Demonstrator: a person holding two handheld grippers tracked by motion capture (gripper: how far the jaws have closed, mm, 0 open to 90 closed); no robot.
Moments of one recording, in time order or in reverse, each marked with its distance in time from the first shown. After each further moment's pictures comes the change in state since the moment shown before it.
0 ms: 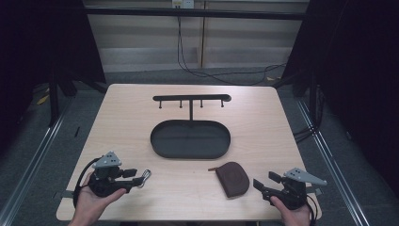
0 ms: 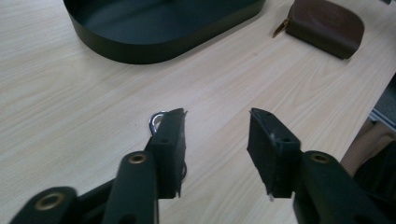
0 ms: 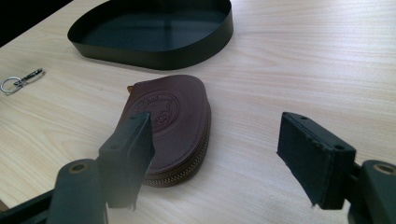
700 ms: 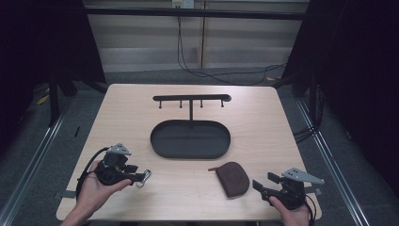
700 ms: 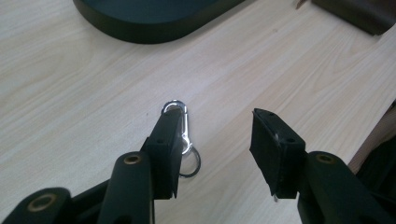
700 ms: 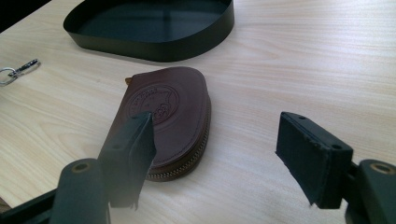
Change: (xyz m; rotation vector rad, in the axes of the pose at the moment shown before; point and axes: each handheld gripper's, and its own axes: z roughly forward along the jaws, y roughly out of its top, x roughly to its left) left arm 0.010 0.027 0.012 0.183 0.004 -0.010; right arm 0.001 0.000 0.003 0.032 -0.008 -0.017
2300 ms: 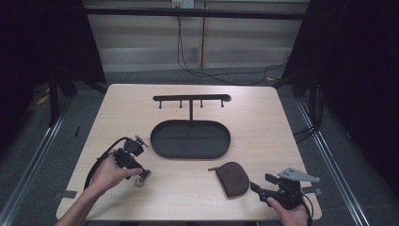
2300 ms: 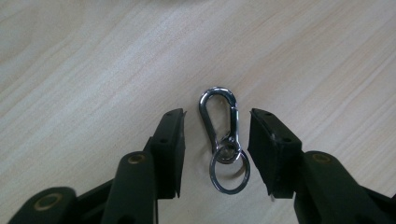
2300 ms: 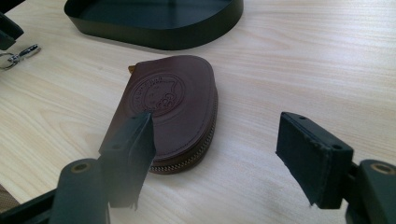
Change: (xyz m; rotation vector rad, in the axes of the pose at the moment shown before) left arm 0.029 0.037 0.056 0.362 0.030 -0.019; right arm 0.003 0.000 0.005 0.045 0.016 -0.020
